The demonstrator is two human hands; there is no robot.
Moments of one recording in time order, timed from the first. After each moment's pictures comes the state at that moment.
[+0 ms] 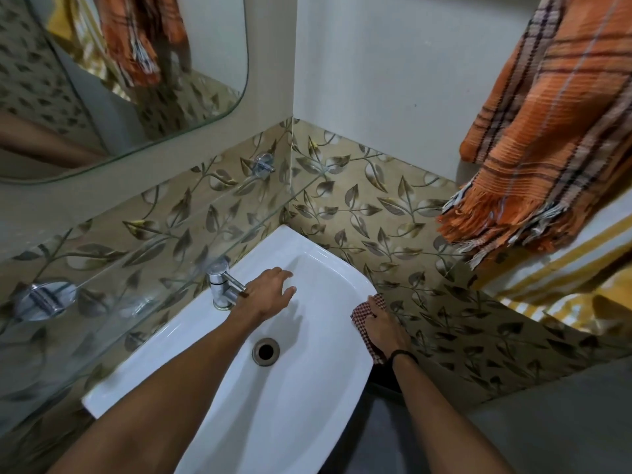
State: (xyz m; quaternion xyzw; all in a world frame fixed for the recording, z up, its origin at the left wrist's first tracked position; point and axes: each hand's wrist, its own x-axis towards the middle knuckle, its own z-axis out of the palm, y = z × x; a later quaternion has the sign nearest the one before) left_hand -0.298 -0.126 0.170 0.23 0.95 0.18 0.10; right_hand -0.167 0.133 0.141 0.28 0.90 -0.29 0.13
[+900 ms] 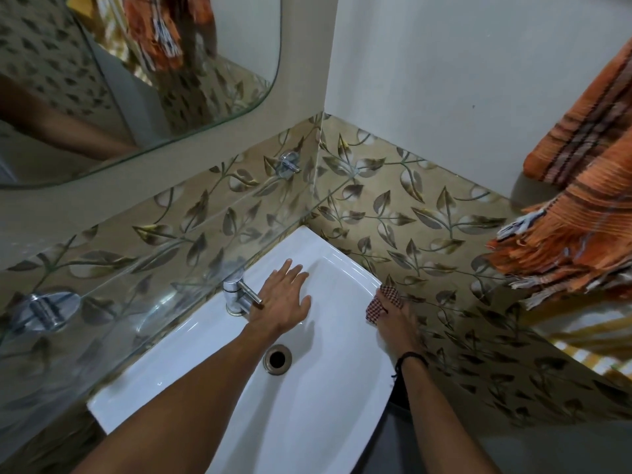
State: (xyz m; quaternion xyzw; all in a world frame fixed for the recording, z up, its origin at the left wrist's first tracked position) left_hand -0.303 -0.126 0.156 0.25 0.96 0.14 0.02; right_hand -0.214 0.133 0.118 0.27 0.93 -0.23 0.07
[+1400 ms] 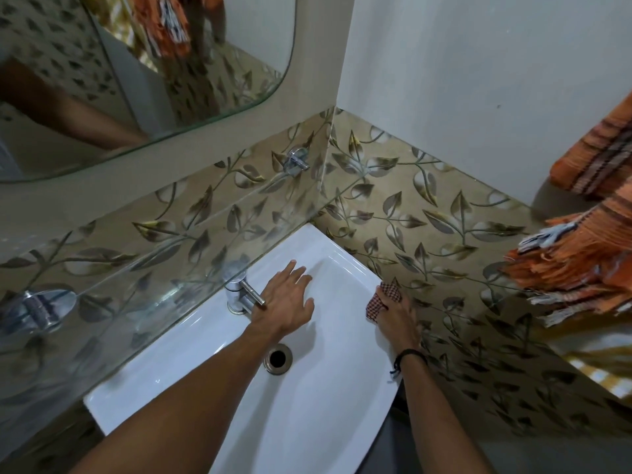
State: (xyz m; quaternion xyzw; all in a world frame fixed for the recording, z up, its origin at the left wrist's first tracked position) left_hand -0.300 -0.127 0.160 0.24 0.96 0.14 0.03; right_hand -0.236 0.121 0.144 0.27 0.92 -0.25 0.09
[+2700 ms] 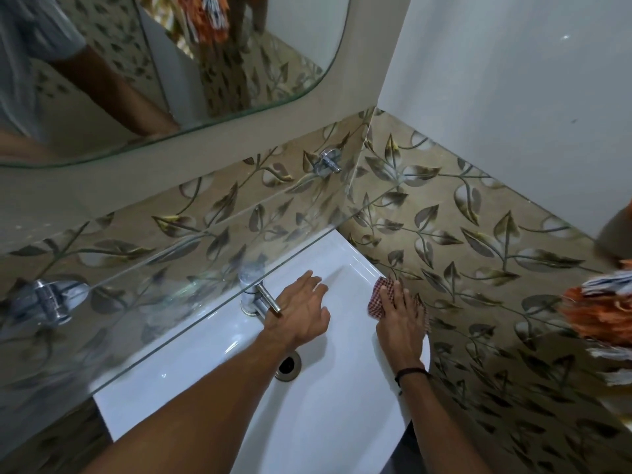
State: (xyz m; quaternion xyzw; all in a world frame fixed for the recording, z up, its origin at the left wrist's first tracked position) left_hand -0.296 -0.123 0.165 0.21 0.96 0.18 0.02; right_hand -0.269 0.117 0.090 0.10 0.99 -0.03 -0.03
